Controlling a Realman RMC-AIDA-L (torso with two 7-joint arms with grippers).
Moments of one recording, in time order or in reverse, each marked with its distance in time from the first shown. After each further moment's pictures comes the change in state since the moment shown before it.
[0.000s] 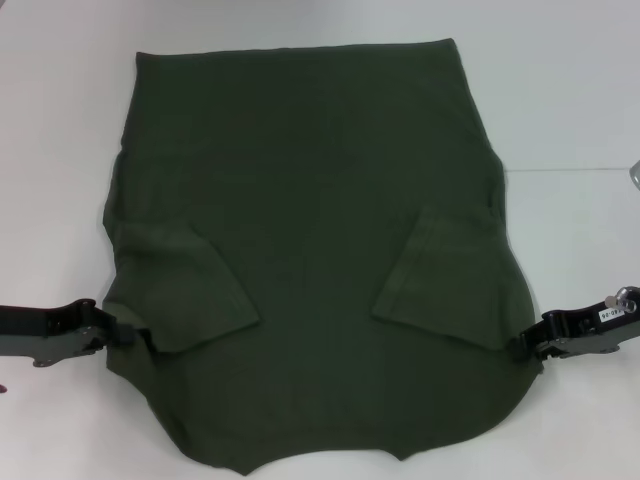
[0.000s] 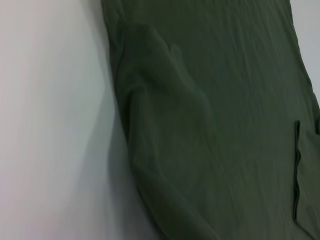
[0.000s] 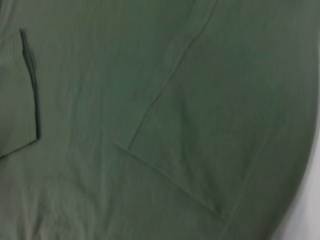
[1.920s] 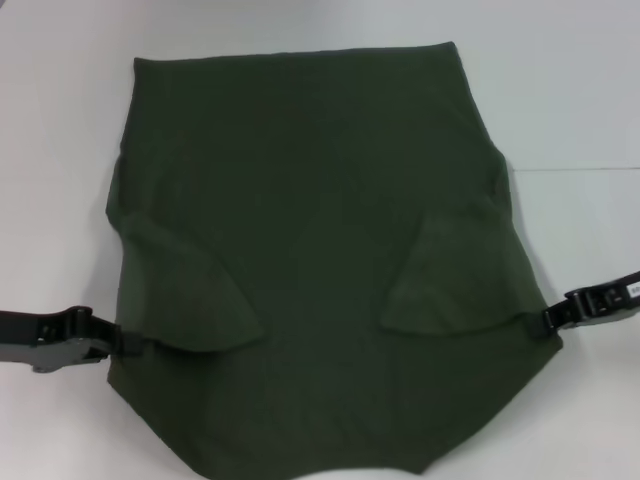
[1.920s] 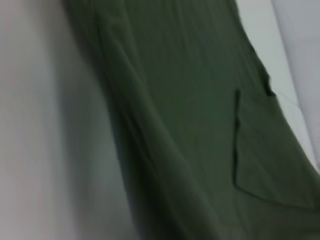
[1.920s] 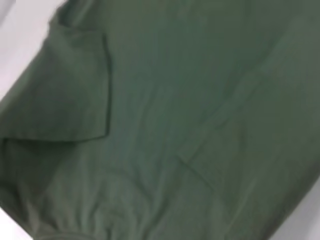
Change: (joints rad) left arm 0.012 0.018 -0.006 0.046 -0.035 0.212 0.067; right arm -0.031 0.004 0.075 -0.208 0.007 -0.235 -0.152
